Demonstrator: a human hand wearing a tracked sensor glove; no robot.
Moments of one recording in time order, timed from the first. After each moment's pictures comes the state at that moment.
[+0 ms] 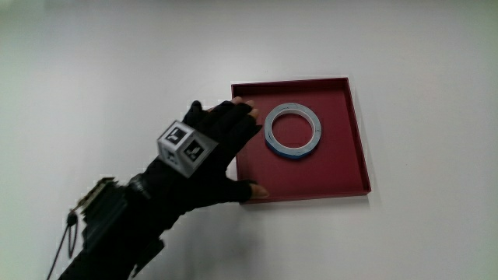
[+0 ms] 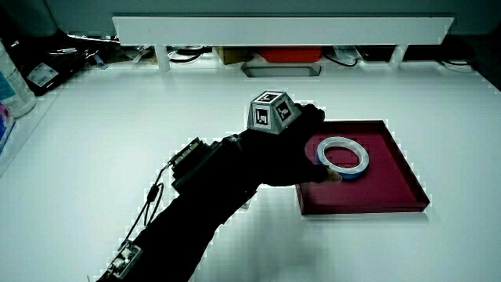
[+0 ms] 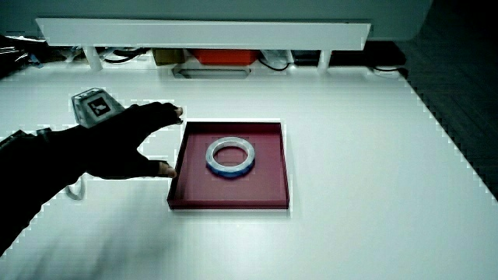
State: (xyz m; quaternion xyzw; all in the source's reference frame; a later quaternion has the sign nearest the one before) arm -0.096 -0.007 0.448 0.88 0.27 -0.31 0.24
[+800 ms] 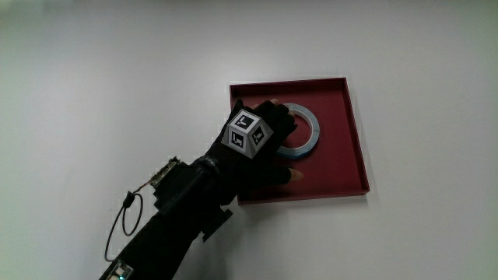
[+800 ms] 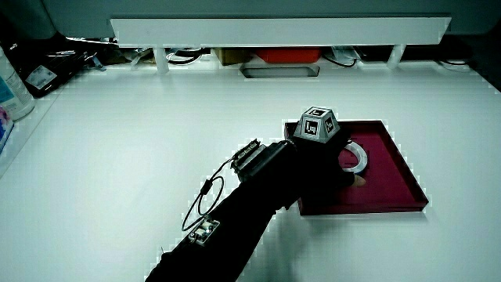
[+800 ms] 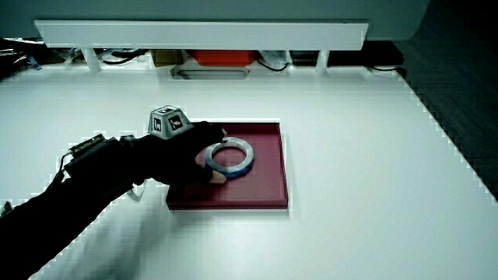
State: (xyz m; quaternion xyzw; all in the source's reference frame) arm -0.013 -0.029 0.484 0.90 0.27 -0.15 0.29
